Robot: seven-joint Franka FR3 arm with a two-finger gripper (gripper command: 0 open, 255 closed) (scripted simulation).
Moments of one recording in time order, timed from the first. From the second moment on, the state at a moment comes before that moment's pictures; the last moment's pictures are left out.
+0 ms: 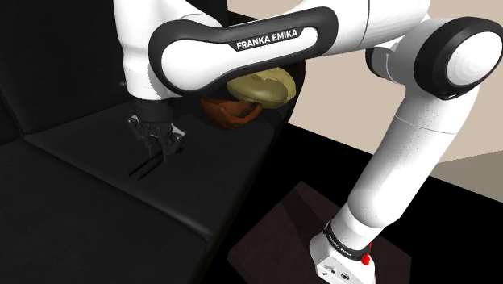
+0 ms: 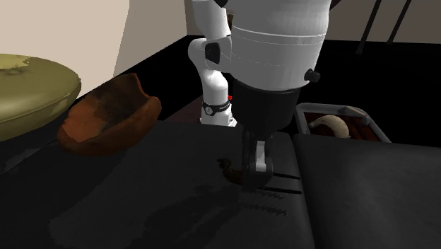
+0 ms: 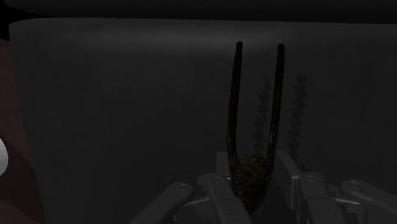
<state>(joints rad) -0.18 0.15 0.89 -1.87 -0.16 1.93 1.89</state>
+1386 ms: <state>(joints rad) -0.18 0.13 0.90 -1.60 -0.14 1.66 1.87</state>
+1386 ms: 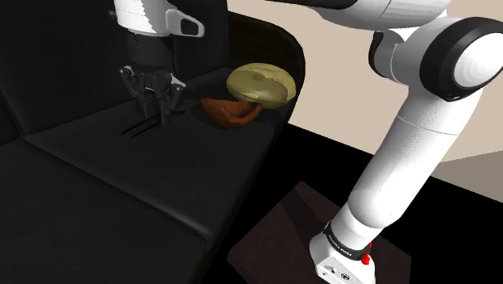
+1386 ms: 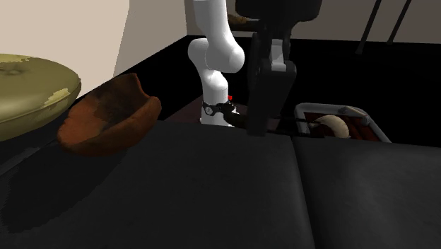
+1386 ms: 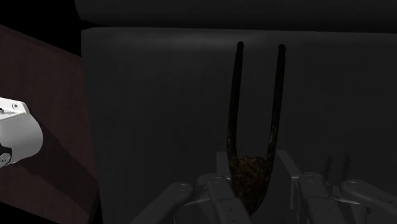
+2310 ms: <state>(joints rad) -0.23 0.07 0.87 -1.51 -0.09 1.53 1.77</state>
